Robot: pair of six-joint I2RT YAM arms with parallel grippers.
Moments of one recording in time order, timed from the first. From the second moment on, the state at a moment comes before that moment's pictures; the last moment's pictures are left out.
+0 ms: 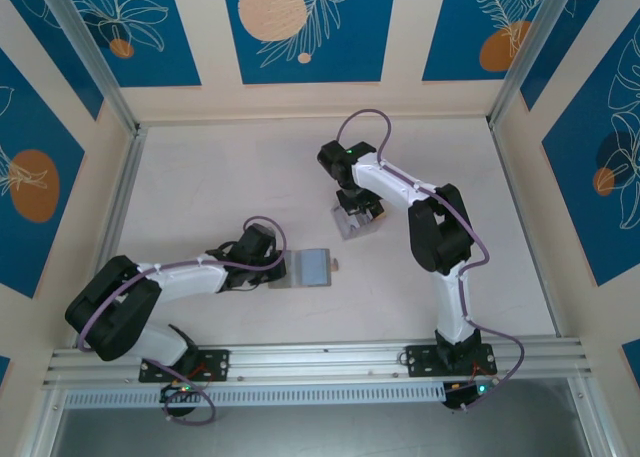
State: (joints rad) left arm -0.68 1.44 0.55 -0.09 0.10 -0.81; right arm 0.58 2.10 1.76 -1.20 0.37 0.29
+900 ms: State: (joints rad) left arm -0.68 1.44 0.55 -0.09 0.10 -0.81; right arm 0.59 2.08 1.79 -1.23 0.32 0.29
